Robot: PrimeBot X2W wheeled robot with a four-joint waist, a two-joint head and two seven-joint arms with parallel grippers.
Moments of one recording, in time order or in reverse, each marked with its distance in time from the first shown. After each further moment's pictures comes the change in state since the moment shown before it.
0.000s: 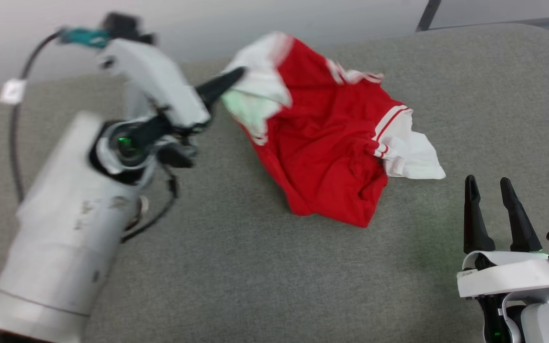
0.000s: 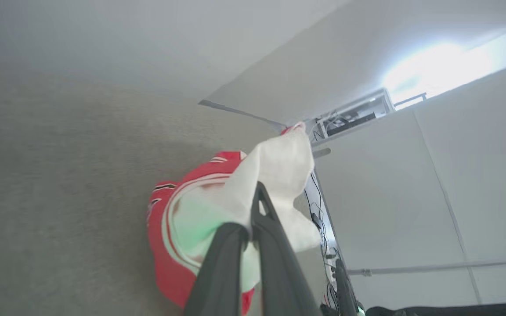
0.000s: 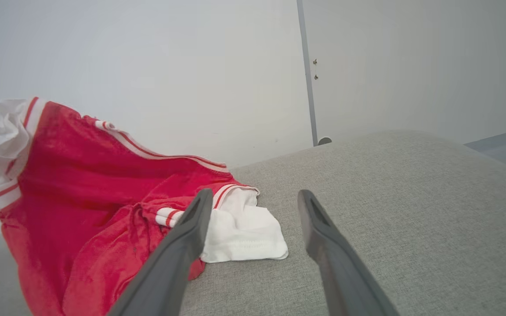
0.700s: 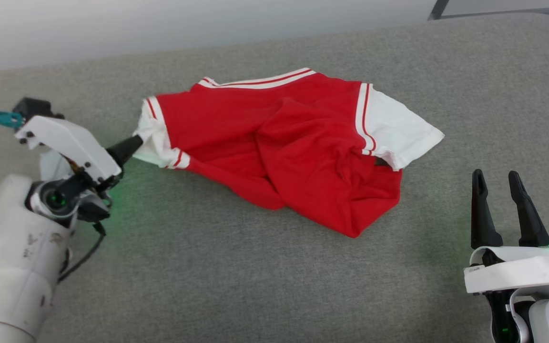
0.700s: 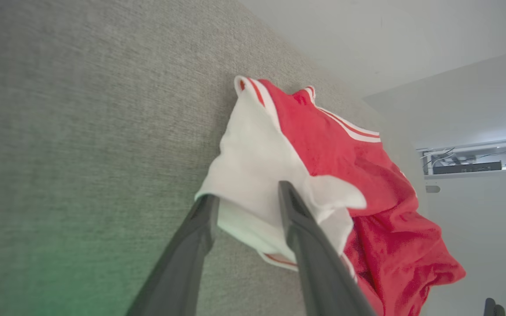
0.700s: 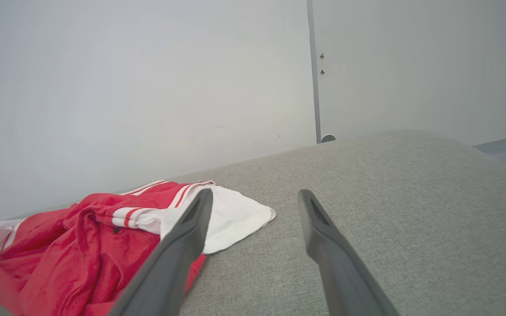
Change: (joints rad) left arm 0.075 0.139 0.022 0.383 0.055 -0.123 -0.075; right arm -0.008 -0.022 -0.002 -0.016 -0.006 0.000 0.000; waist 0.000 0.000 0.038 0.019
